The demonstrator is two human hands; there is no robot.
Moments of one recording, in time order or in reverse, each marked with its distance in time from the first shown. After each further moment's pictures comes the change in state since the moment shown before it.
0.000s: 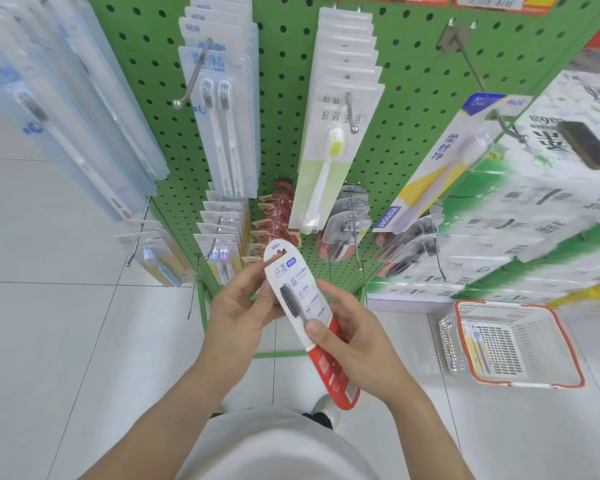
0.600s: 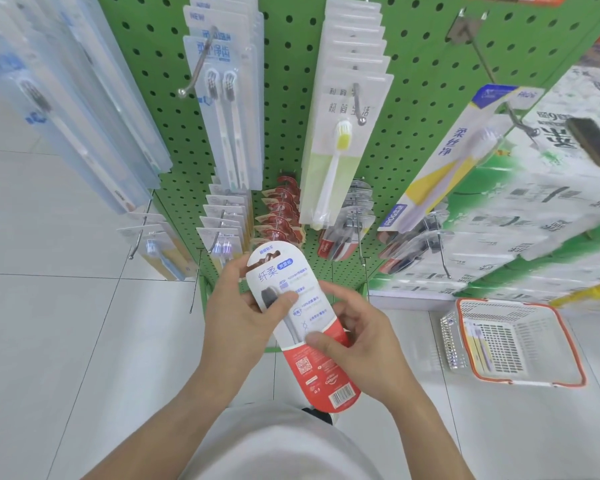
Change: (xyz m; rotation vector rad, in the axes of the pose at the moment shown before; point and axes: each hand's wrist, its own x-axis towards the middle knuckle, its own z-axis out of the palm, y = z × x) left_hand -0.009 0.001 0.001 0.403 0.205 0.038; right_hand -0.006 0.005 0.000 -0.072 0.094 -0.001
